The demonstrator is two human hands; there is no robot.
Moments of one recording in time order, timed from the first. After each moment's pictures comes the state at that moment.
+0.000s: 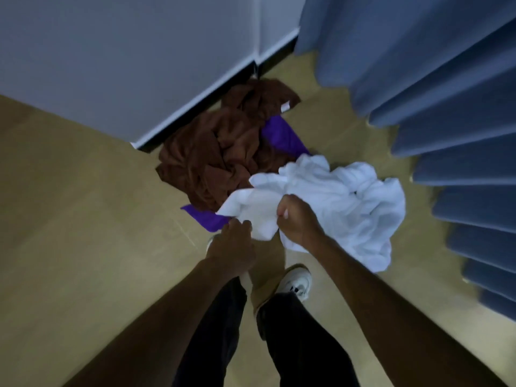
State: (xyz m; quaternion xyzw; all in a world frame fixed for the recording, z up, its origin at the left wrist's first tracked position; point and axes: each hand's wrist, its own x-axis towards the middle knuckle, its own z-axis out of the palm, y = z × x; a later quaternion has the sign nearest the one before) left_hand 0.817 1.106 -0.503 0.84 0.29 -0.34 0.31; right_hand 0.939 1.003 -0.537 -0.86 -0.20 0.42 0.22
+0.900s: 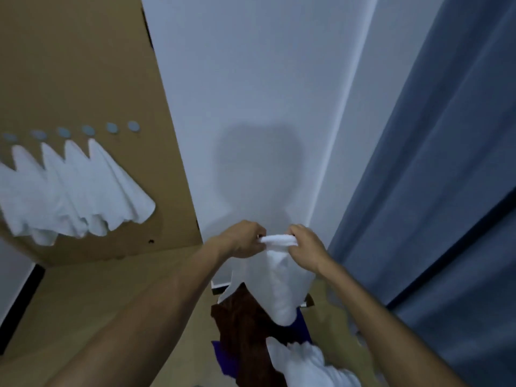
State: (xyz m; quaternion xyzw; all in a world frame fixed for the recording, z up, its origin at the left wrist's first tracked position) left_hand 0.808 1.159 0.047 0.93 0.29 -0.07 0.22; right_hand 0.956 1.055 0.011 -0.78 -0.54 0.20 0.25
